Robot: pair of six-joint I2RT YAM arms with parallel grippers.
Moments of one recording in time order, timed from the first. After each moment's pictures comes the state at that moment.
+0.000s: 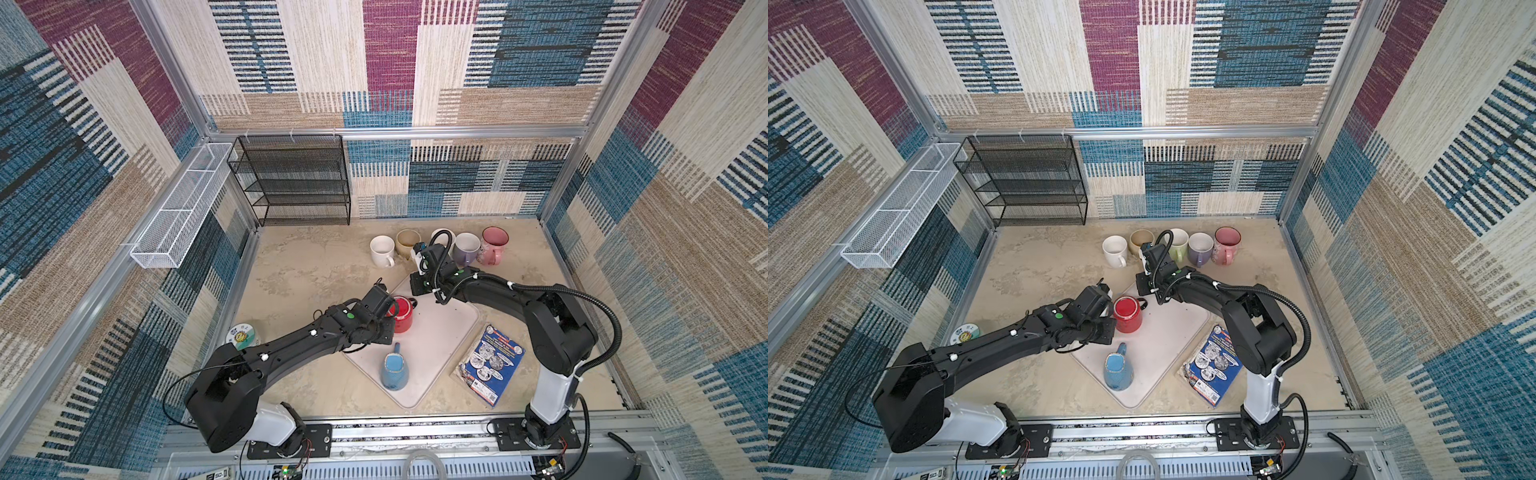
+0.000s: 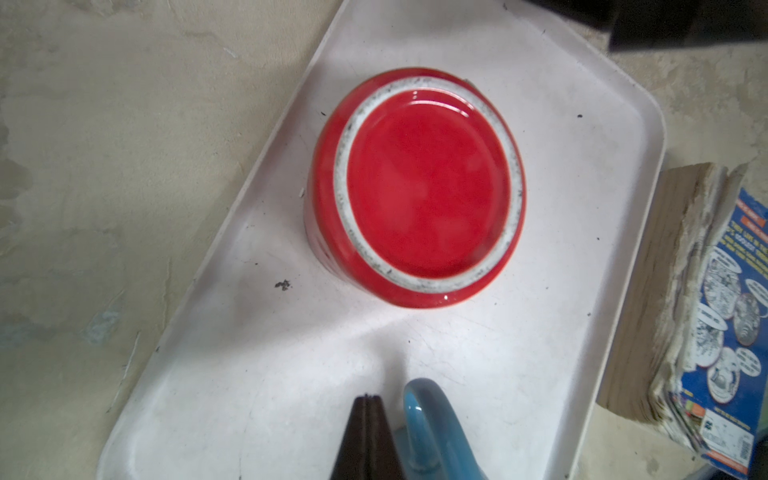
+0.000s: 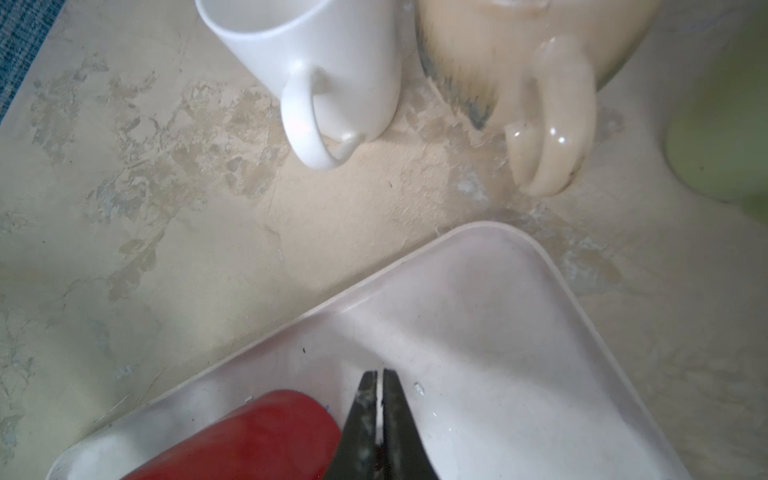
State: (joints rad) left arm -0.79 1.43 0.92 -0.54 -0.05 -0.55; right arm 0.59 1.86 1.24 -0.23 -0.09 0.31
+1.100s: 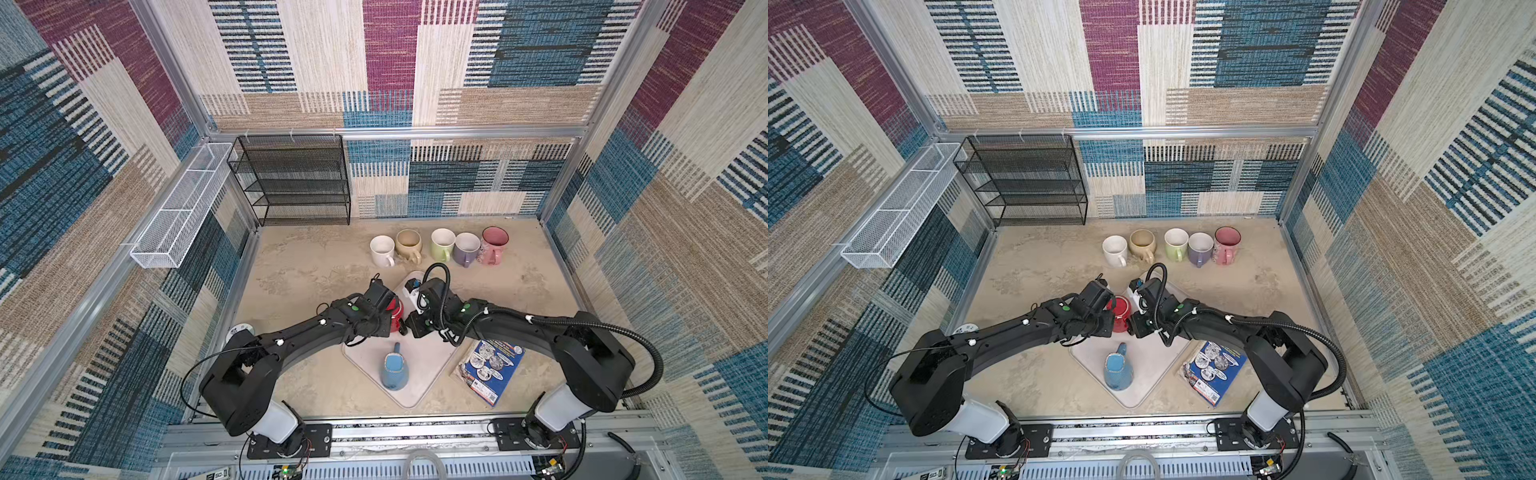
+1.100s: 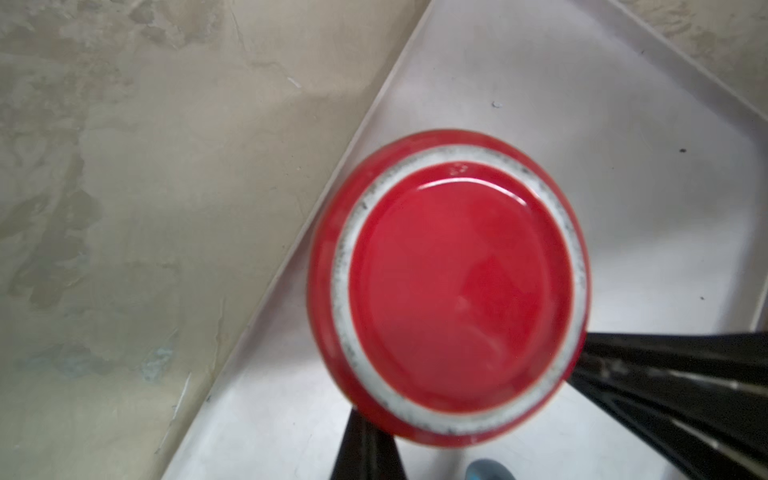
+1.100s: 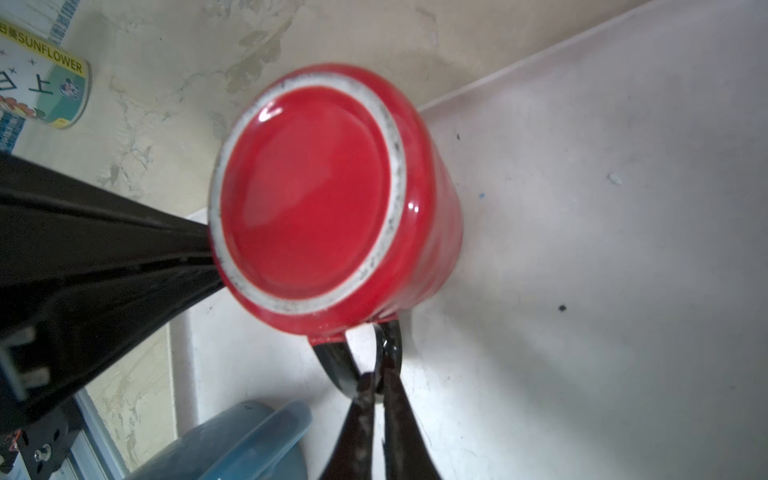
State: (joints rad) left arm -0.73 1.51 0.94 -0.52 -0.13 -0.52; right arm 0.77 1.60 0.95 -0.23 -0.17 0.33
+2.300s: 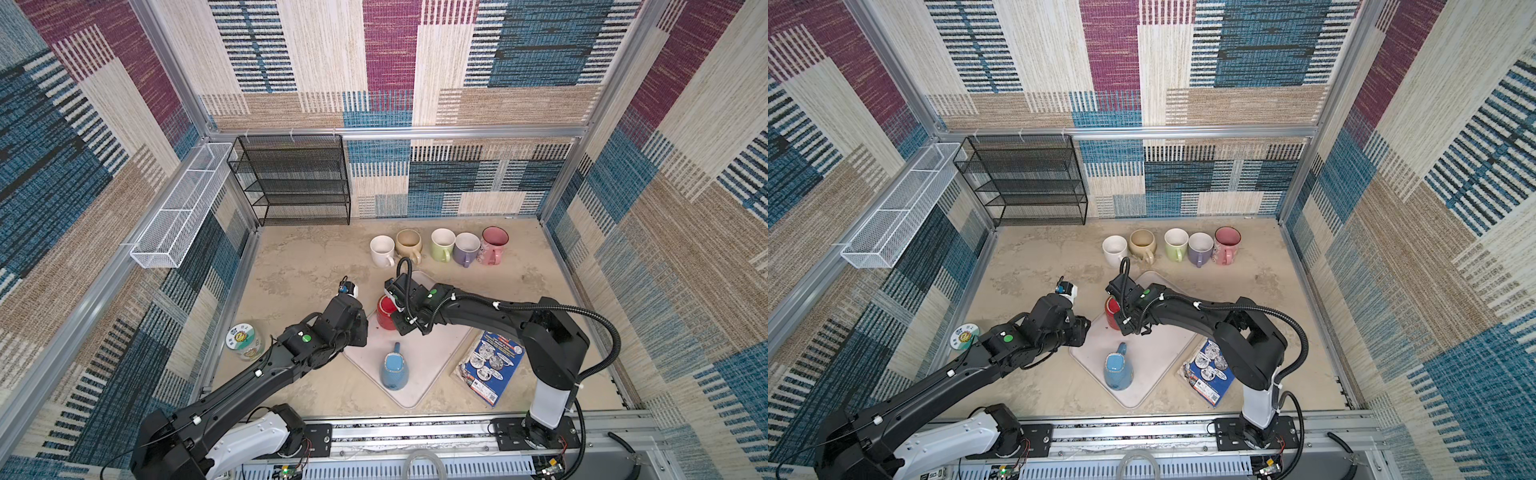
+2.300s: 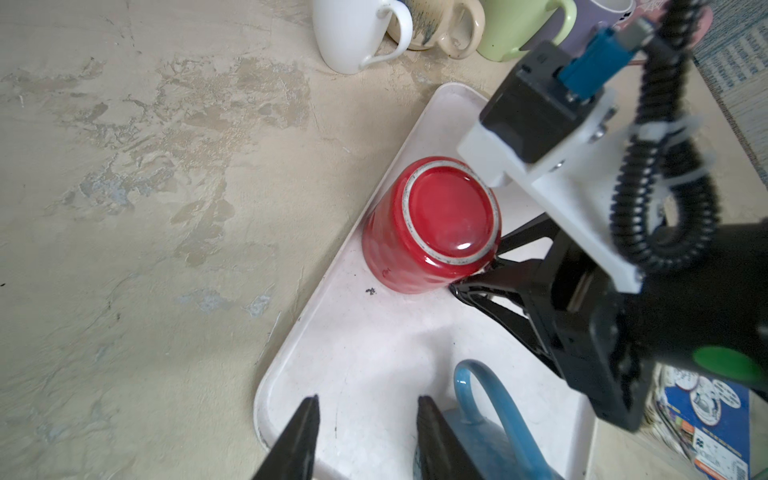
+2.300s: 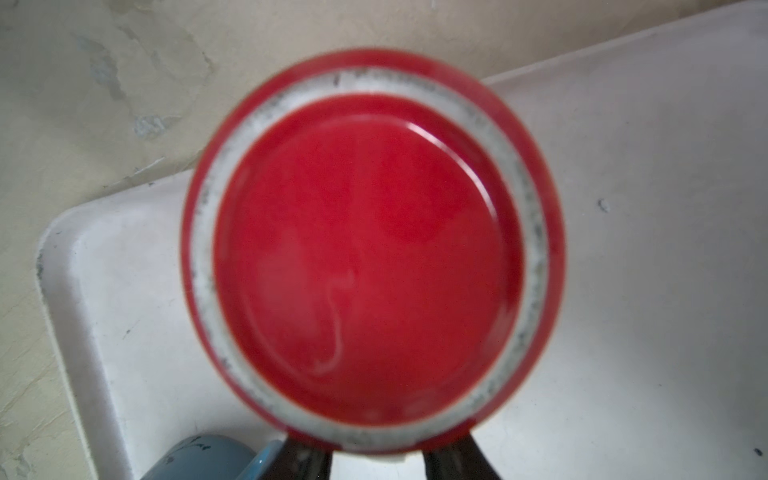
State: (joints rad) left arm -0.72 1.03 0.77 -0.59 -0.18 -0.53; right arm 0.87 1.84 1.31 -0.62 0.06 0.28
